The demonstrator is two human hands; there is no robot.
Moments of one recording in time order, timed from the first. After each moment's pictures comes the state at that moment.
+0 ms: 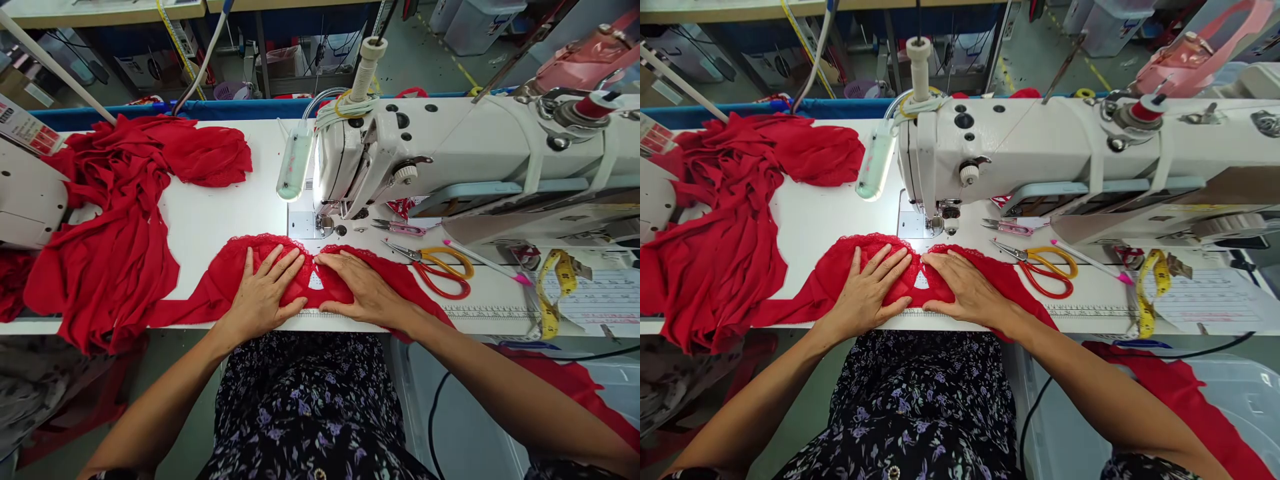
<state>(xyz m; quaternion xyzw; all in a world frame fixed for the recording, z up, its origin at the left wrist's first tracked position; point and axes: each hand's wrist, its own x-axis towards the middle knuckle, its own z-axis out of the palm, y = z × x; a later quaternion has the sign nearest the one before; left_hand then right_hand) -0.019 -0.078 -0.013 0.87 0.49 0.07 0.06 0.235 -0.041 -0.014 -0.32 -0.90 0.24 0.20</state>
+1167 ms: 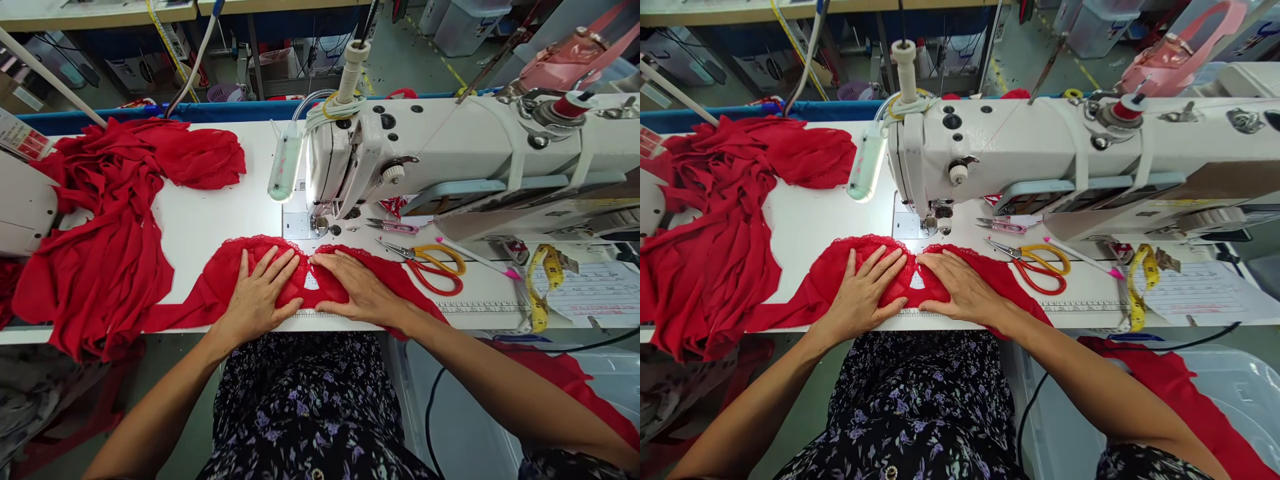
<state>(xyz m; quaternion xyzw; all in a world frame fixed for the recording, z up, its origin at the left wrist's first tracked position) -0.019 -0.078 -0.012 0.87 0.48 0.08 0.07 0.236 -0.042 -0.017 -0.32 -0.90 0.24 0.20</state>
